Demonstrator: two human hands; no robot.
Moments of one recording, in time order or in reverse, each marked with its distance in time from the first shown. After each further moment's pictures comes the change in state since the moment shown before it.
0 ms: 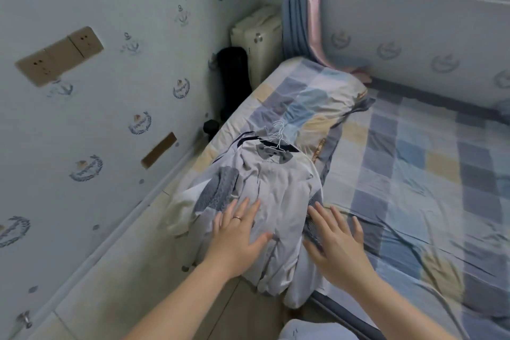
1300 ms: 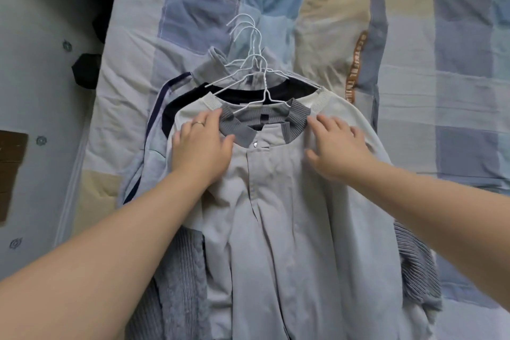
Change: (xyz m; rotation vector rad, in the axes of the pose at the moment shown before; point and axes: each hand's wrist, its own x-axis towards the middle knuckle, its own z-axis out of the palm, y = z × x) left_hand 0.598 -0.208 0.168 0.198 -0.092 0.019; right_hand 0.527 0.135 0.279 0.007 -0.212 0.369
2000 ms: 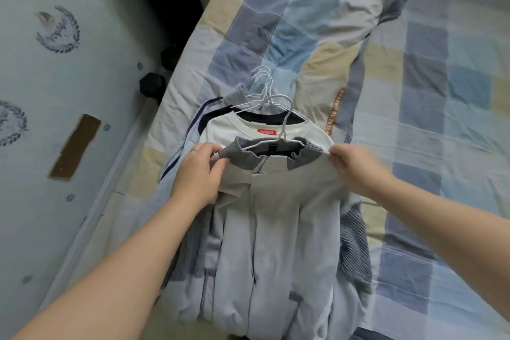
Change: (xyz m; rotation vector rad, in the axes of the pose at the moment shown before) left_hand -0.155 0.029 -0.103 -0.458 0.212 -0.009; right_hand -0.117 0.041 -0.132 0.158 0.068 -0.192
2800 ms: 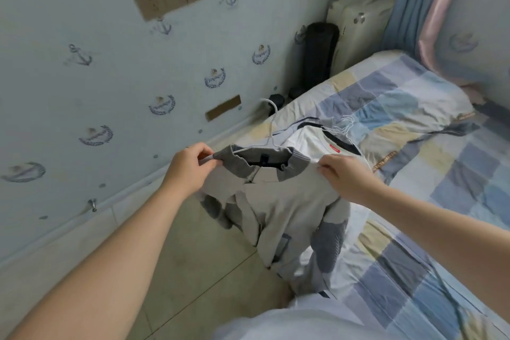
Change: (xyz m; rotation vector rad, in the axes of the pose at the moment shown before) left_hand -0.462 0.083 -0.192 -0.077 0.489 -0.395; right_hand -0.318 -0.170 -0.111 -0.139 -0.053 -0.730
